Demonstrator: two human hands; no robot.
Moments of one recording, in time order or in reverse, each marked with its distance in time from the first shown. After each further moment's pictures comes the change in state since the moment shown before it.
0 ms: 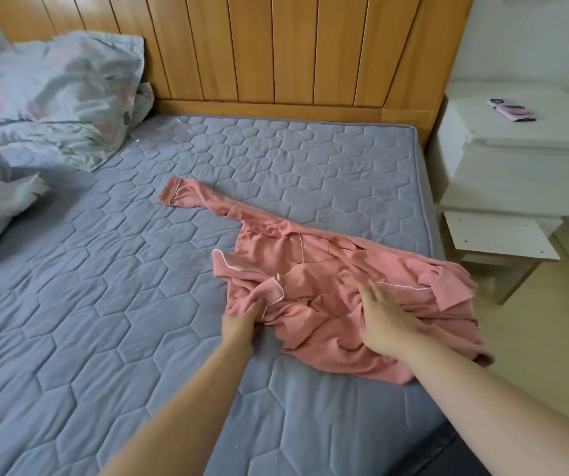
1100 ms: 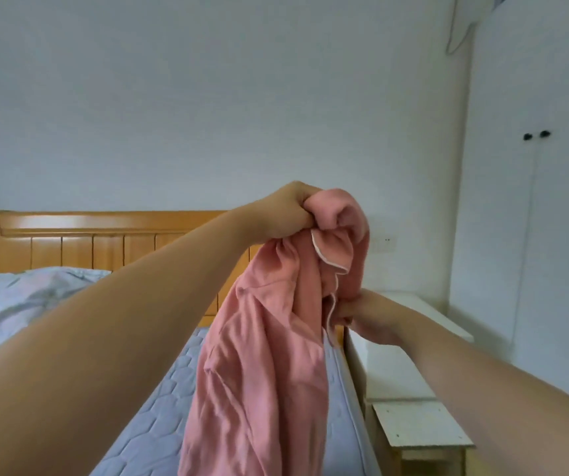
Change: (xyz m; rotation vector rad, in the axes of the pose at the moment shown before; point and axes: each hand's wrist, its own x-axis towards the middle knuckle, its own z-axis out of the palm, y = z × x) left_hand -0.357 0.420 0.123 0.768 -0.797 1.551; right_hand -0.088 -0.048 -0.359 1.018 0.187 -0.519
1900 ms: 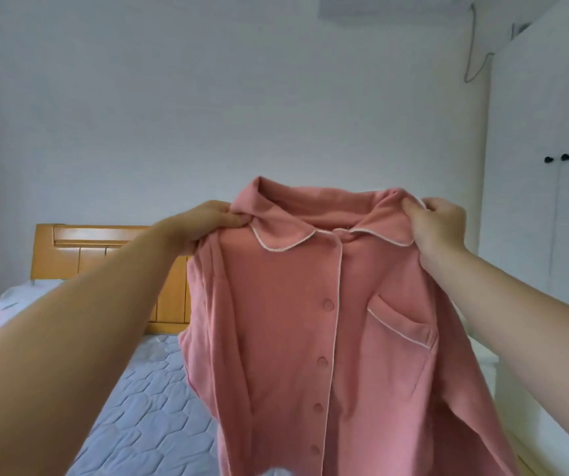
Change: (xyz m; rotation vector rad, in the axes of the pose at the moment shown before) left_hand -0.099 -0.033 -0.111 -0.417 0.192 -0.386; right_hand -0.016 -0.140 -0.005 -0.219 1.114 -0.433
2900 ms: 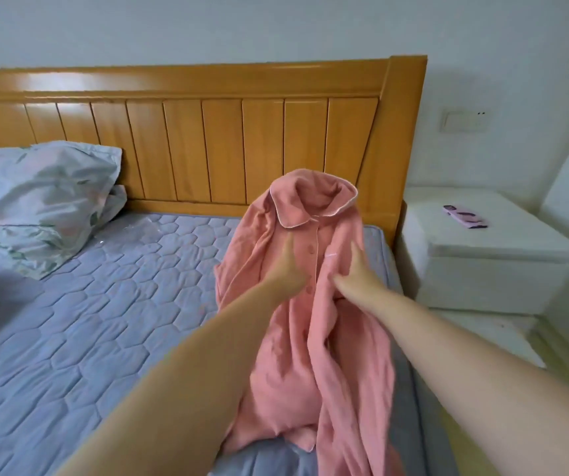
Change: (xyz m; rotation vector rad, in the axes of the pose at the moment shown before) left_hand 0.132 -0.367 0.175 0.218 0.073 -0.238; right_hand -0.131 0.388 0.155 -0.491 -0.873 0.484
